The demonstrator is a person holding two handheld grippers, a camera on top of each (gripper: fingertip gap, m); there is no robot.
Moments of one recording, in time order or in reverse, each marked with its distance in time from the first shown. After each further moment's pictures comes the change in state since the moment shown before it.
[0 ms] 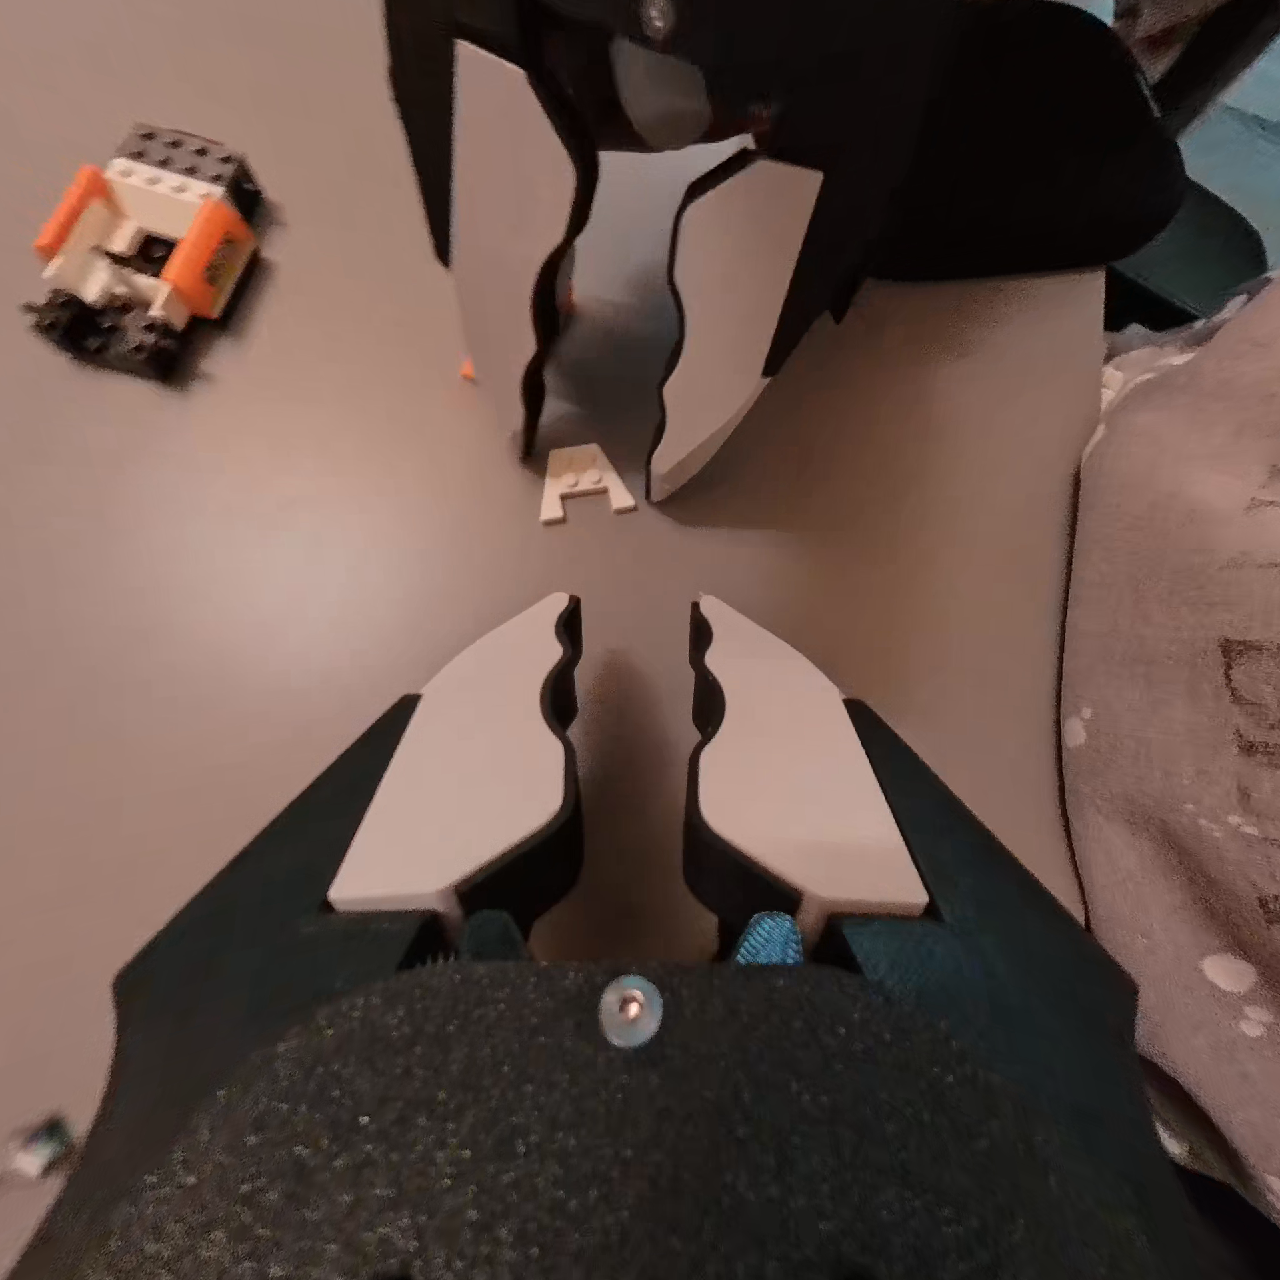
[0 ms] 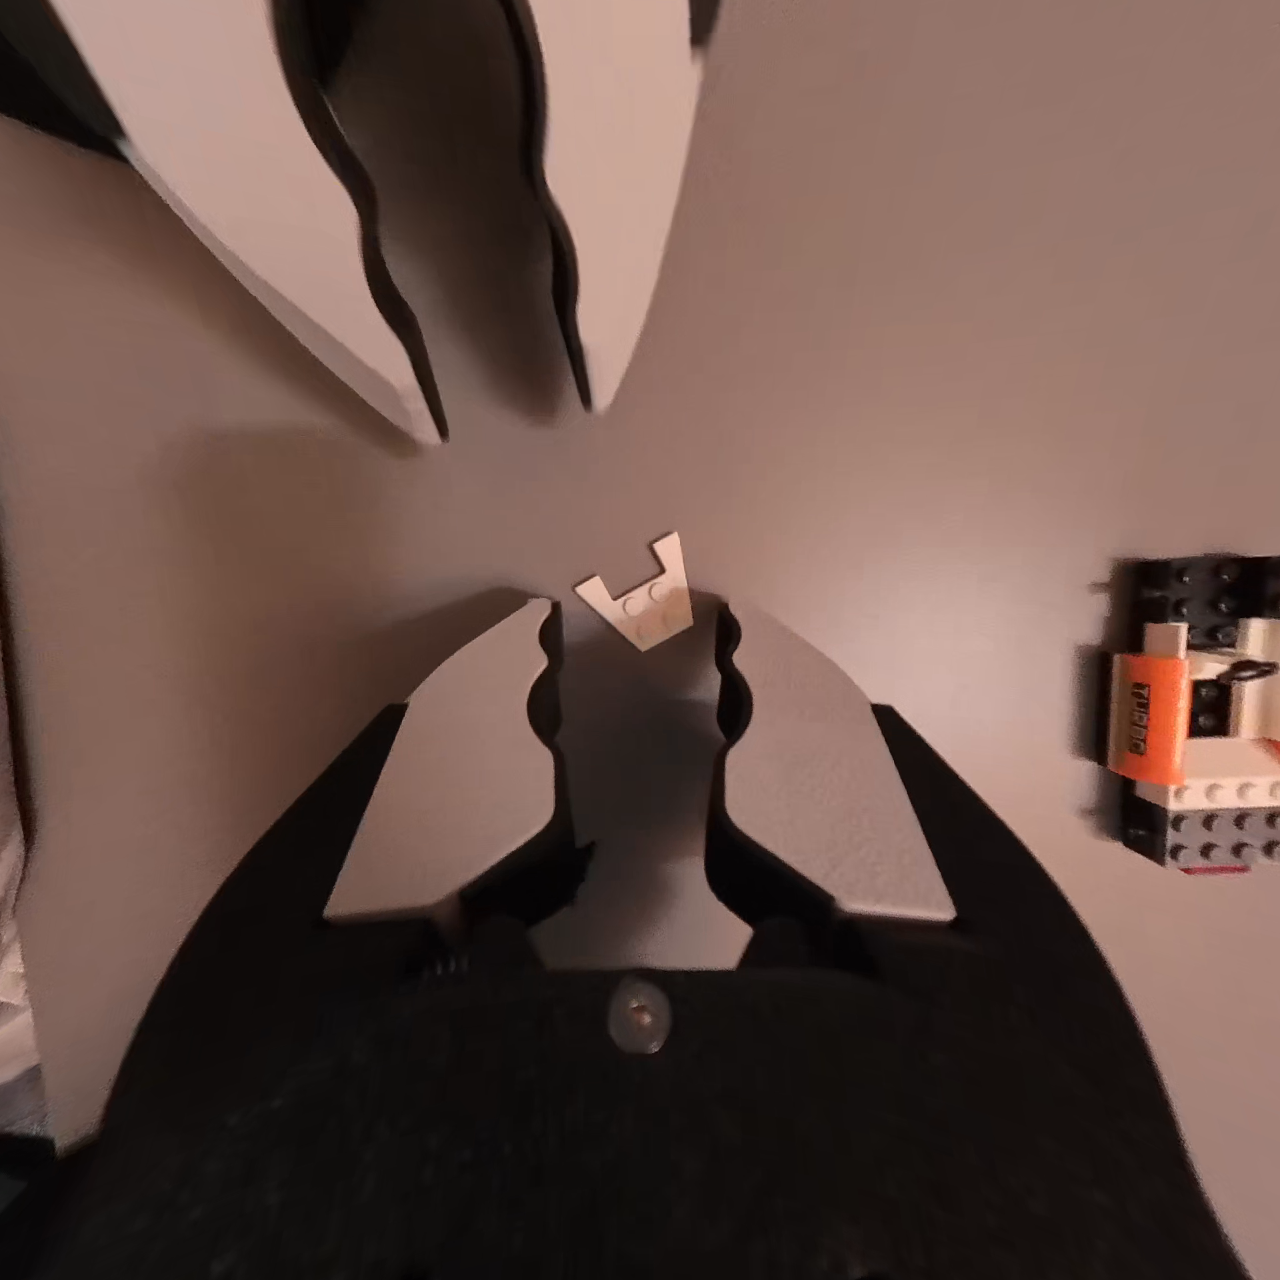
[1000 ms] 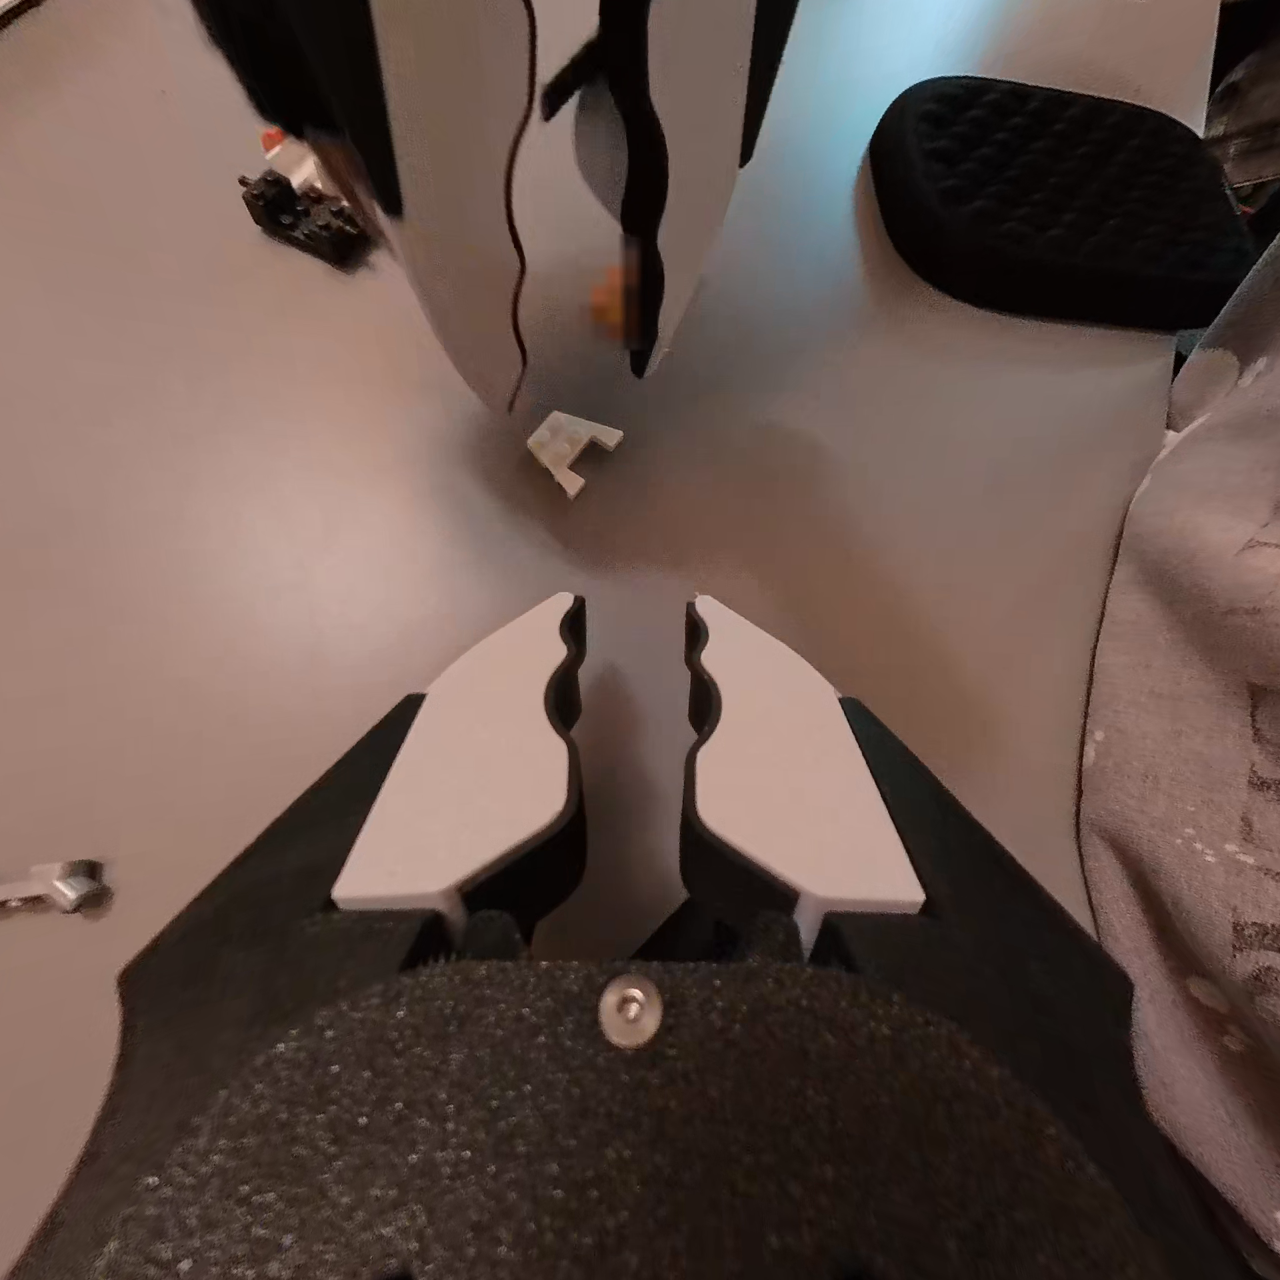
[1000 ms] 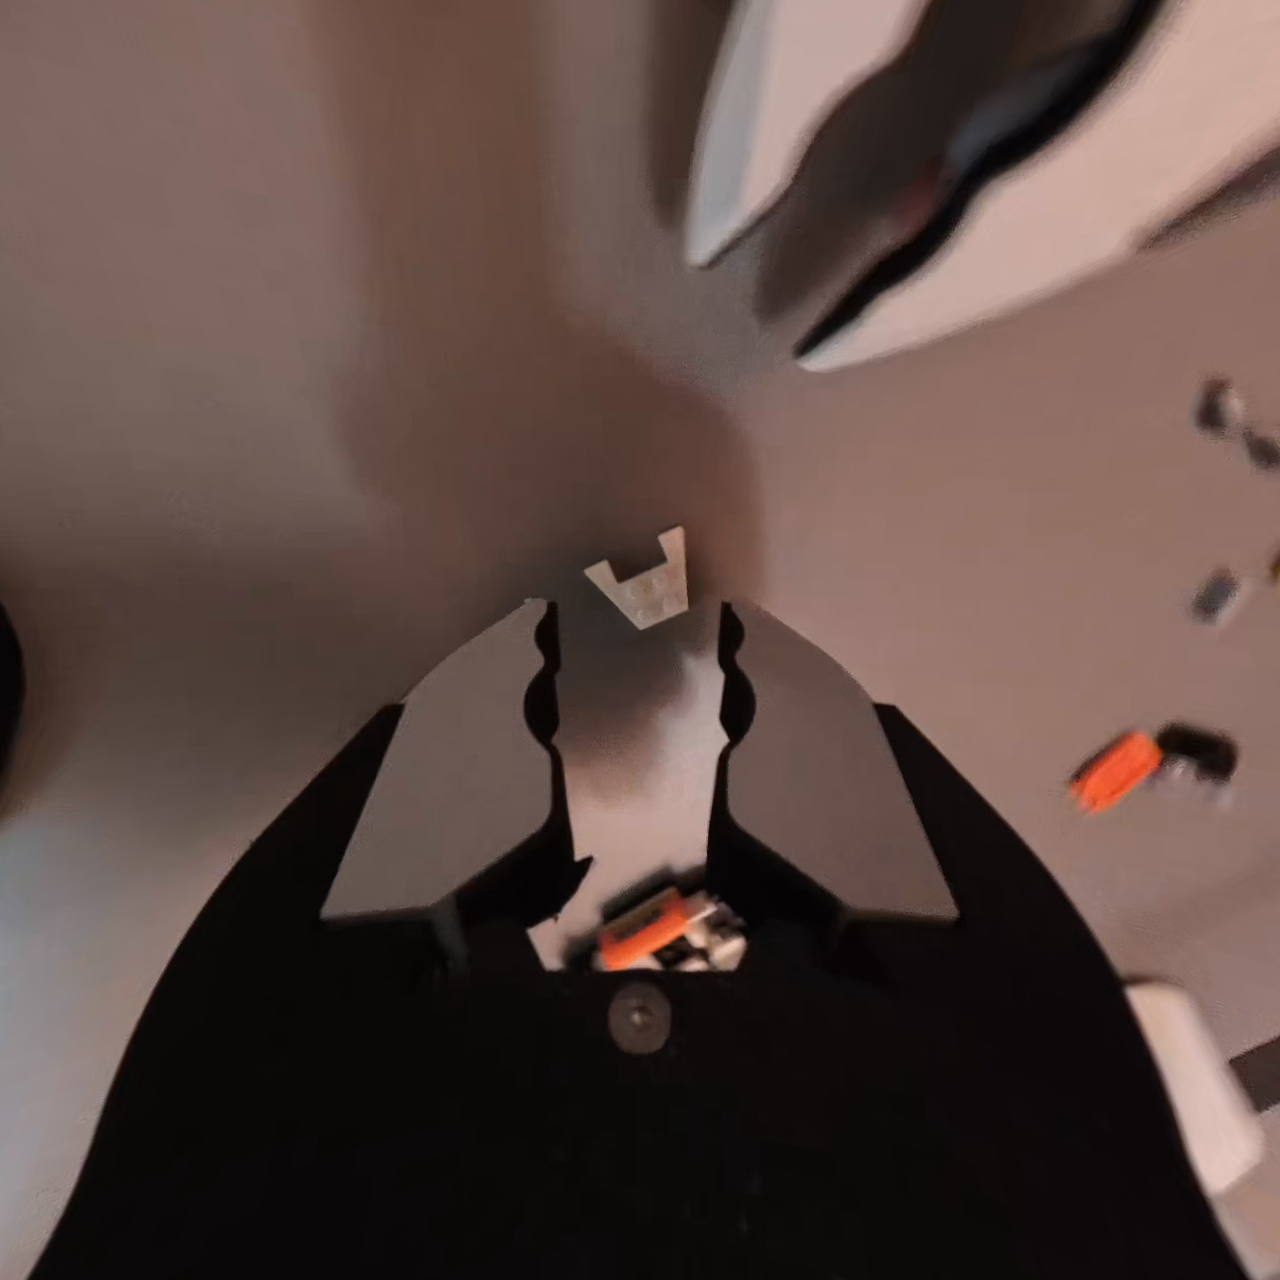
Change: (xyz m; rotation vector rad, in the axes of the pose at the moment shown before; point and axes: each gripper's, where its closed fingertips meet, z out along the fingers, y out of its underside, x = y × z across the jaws) left arm -0.019 0.024 -0.027 0.093 -0.118 -0.138; right arm 0.027 -0.035 -0.005 -0.105 -0.295 -0.937
